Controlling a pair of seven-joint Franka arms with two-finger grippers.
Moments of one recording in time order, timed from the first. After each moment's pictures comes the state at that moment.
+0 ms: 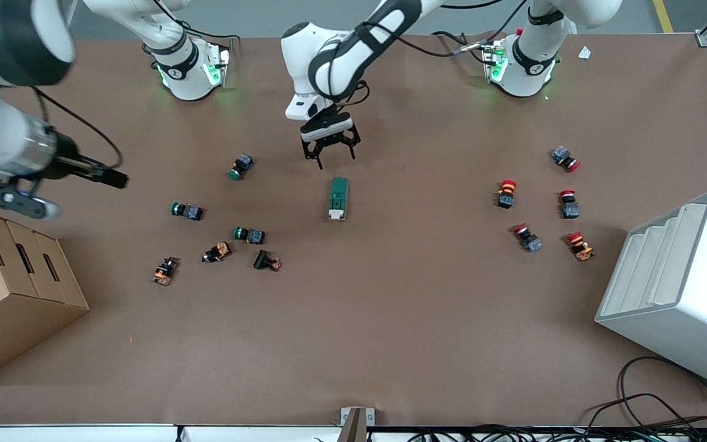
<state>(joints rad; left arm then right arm) -1.01 0.67 -0.26 -1.69 0.91 2.12 -2.03 0.15 0.14 0.00 -1.56 0.02 1.45 0.60</state>
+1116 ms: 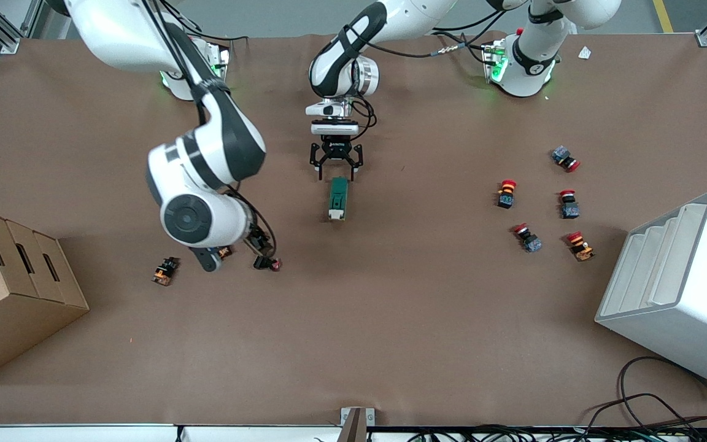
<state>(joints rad) -1.03 0.77 -0.25 -1.85 1.64 2.12 -2.48 0.45 0.62 0.00 -1.35 0.16 1.68 1.48</state>
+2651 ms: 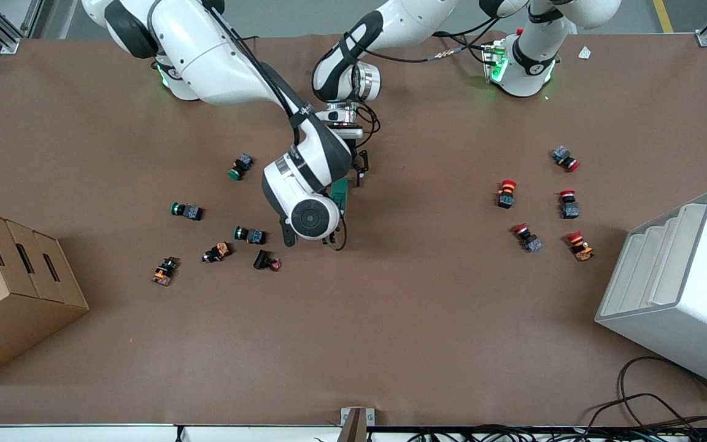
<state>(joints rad) -1.04 0.81 -0.25 -1.85 1.72 2.06 -2.52 0.66 0.85 0.01 -1.30 0.24 1.84 2.00</state>
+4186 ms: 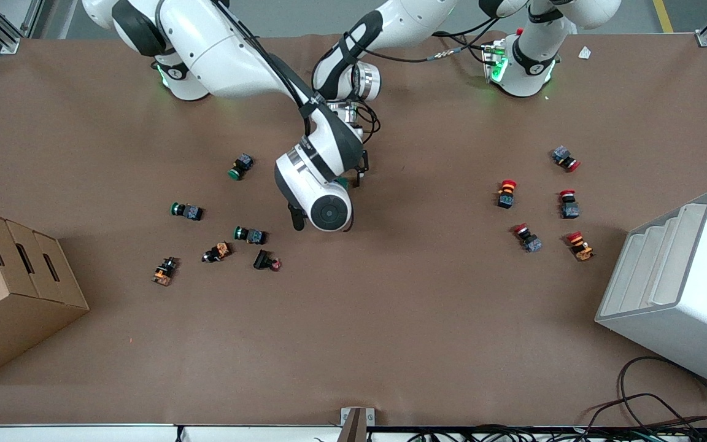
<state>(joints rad) -1.04 0.82 -0.25 -1.85 1.72 2.05 -2.52 0.70 0.85 0.02 -1.27 0.27 1.62 2.00</state>
